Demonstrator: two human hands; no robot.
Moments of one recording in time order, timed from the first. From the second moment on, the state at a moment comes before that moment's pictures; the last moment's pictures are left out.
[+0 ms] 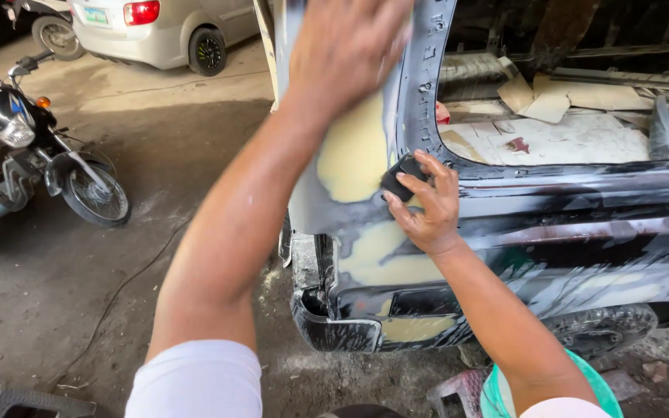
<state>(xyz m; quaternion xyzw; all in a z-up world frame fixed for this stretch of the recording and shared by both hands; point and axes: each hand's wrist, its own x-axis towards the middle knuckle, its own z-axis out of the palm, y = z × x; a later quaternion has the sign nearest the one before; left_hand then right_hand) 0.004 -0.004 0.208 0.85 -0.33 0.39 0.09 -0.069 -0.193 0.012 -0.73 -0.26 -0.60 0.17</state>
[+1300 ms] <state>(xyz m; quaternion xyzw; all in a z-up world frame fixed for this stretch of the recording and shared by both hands) -0.093 -0.060 -0.158 0.65 -0.38 0.09 0.65 -0.209 -0.171 -0.152 -0.44 0.01 -0.27 0.86</state>
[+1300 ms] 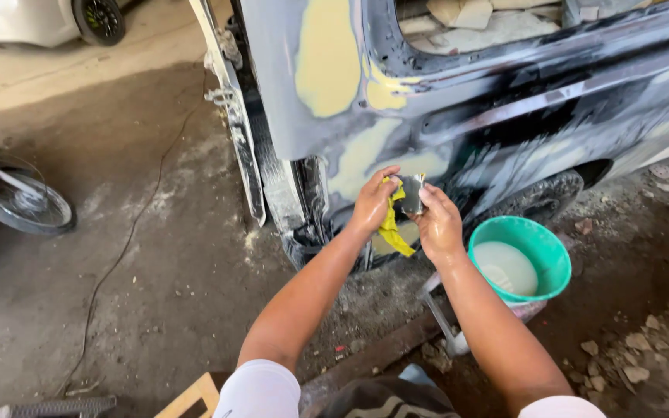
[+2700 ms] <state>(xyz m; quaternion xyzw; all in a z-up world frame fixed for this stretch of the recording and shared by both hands) -0.267 -0.362 -0.423 0.78 -0.16 -0.26 0.54 -0.472 -0.474 -0.372 -0.35 0.49 -0.27 0.75</state>
